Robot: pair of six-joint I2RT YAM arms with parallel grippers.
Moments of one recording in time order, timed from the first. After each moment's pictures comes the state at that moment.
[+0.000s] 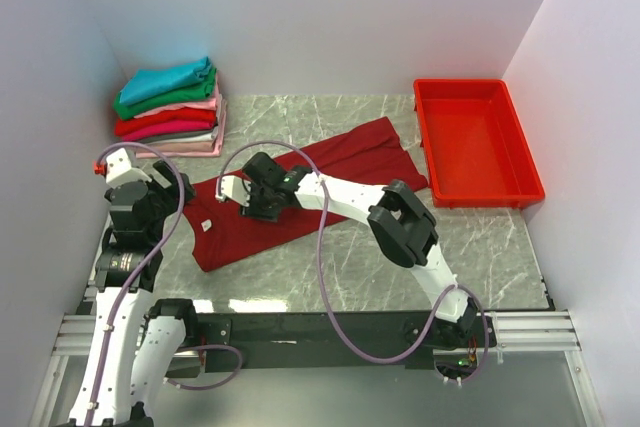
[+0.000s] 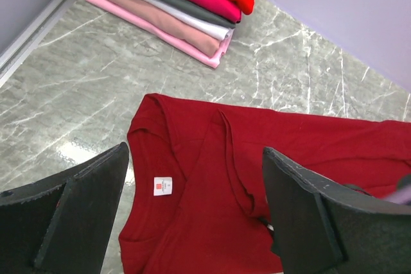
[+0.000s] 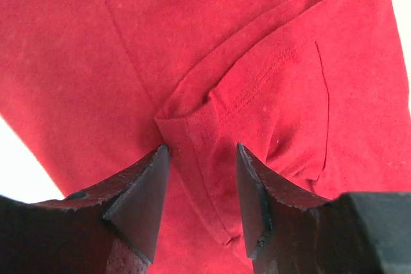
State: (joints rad) left arm 0.00 0.60 0.73 -0.45 -0.23 -0.48; right arm 0.98 2.19 1.76 -0.49 -0.13 -0.59
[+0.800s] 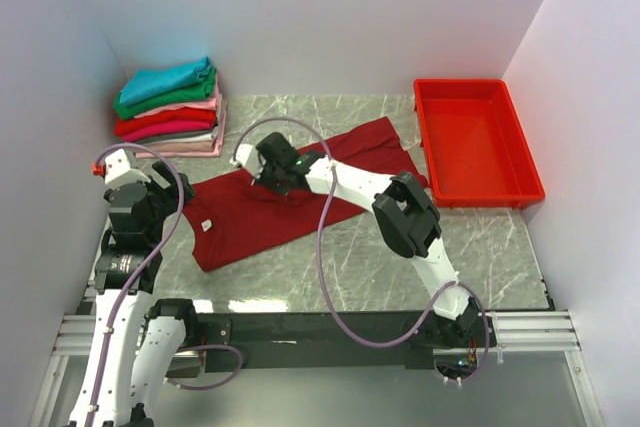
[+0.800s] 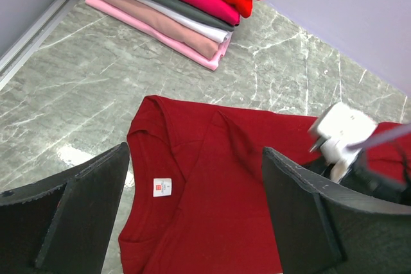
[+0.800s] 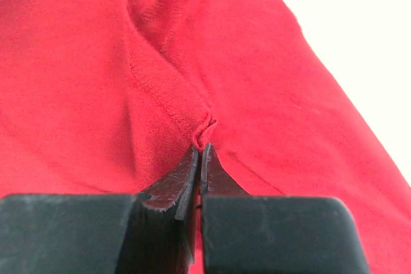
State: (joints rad) left arm 0.00 0.58 0.73 -0.45 -0.23 -0.48; right arm 0.89 2.23 1.81 -0.43 -0.02 -0.45
